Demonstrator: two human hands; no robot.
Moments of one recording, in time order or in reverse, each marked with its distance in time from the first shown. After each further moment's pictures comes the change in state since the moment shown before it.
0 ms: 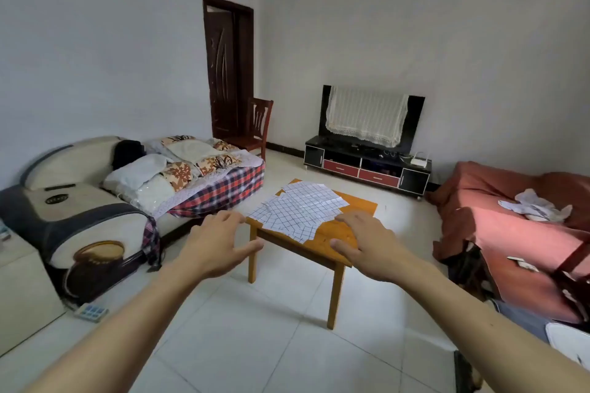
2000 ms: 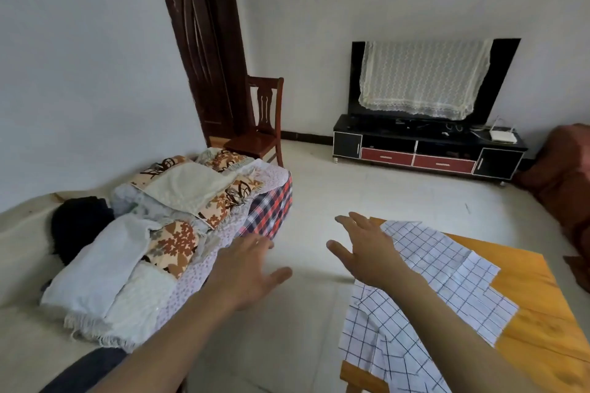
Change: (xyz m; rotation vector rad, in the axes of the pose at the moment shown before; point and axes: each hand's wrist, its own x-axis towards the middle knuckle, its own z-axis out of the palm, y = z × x) left_hand 0.867 -0.482 0.121 0.075 -0.286 0.152; right_hand 0.988 -0.059 0.279 0.104 -0.012 0.255
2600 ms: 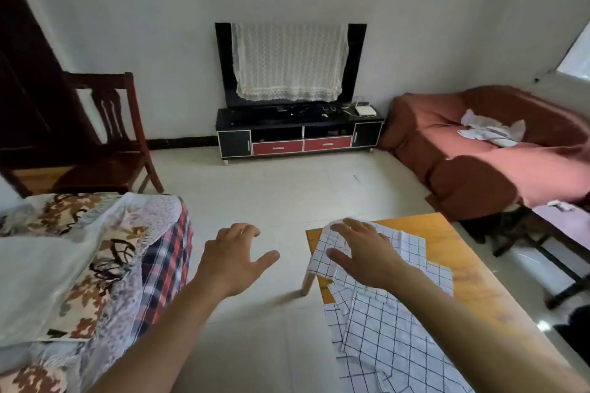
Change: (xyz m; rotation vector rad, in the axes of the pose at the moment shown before) left_hand 0.363 -0.061 0.005 -0.137 -0.092 0.438; right_hand 0.207 0.035 0.014 -0.125 0.018 0.453
